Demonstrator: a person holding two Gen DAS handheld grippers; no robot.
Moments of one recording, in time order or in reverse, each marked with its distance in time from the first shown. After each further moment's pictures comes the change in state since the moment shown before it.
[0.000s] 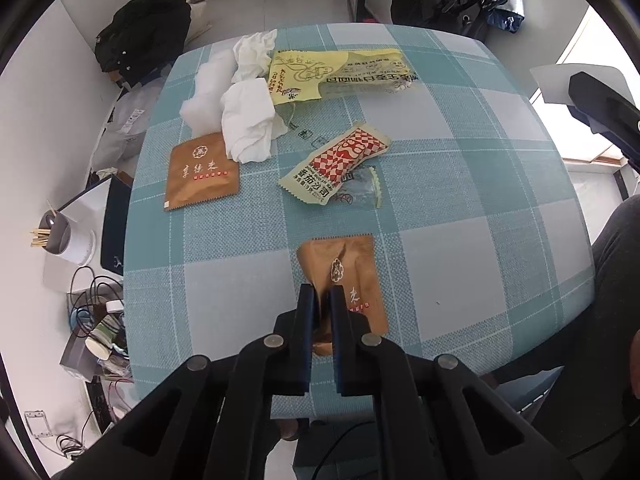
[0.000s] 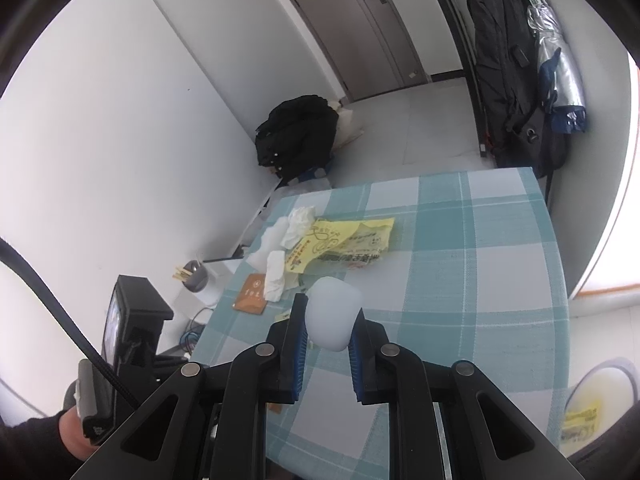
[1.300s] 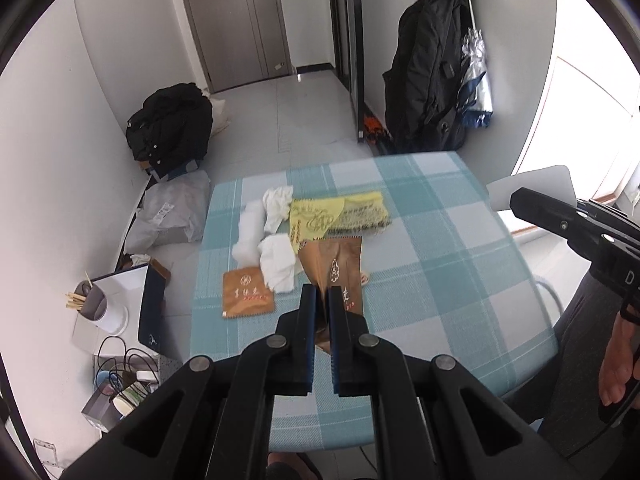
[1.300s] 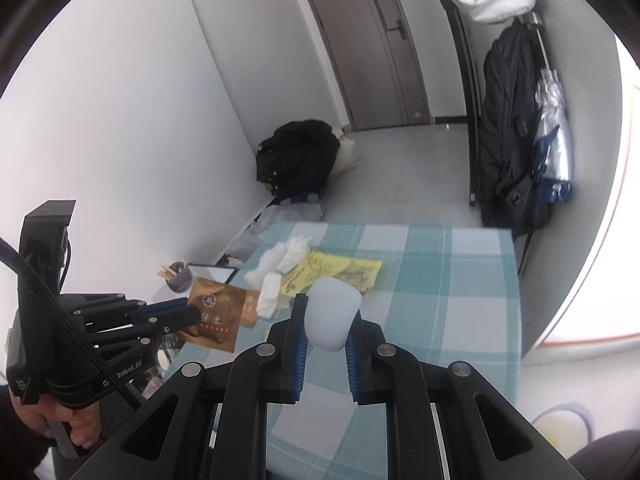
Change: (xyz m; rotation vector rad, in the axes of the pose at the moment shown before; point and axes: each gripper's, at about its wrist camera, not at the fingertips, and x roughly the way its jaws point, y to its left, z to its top) left arm -0.097 -0.014 0.020 0.020 -0.369 0.032; right arm -0.044 0.021 0.016 -0.165 -0.098 -0.076
